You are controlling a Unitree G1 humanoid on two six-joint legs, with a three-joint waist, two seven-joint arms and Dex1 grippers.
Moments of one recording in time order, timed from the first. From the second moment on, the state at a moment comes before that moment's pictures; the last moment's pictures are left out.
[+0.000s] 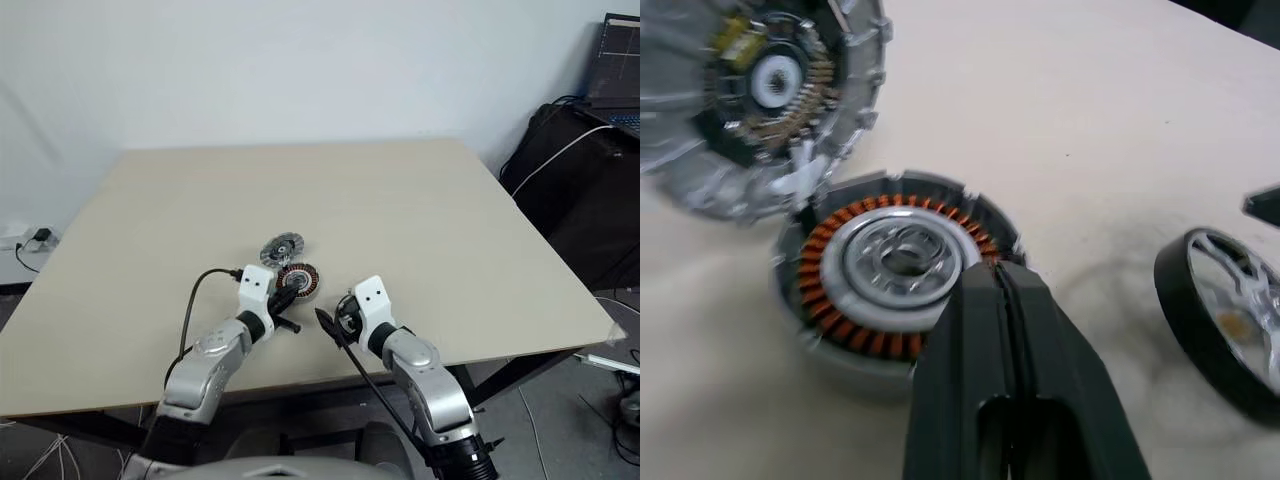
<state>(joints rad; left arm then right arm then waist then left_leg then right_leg) 0.03 0.09 -0.15 -0.14 -0.09 0.41 -0.31 0.02 -0.18 0.23 -0.25 0.17 0.55 0.39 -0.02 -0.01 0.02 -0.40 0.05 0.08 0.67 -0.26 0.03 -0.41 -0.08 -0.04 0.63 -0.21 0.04</state>
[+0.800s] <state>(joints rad) 0.41 0.14 -0.18 -0.23 -0.01 0.05 -0.24 -0.38 -0.03 0.32 0.12 0.09 0.73 0.31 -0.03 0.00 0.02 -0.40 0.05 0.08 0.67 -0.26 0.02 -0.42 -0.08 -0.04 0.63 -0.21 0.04</state>
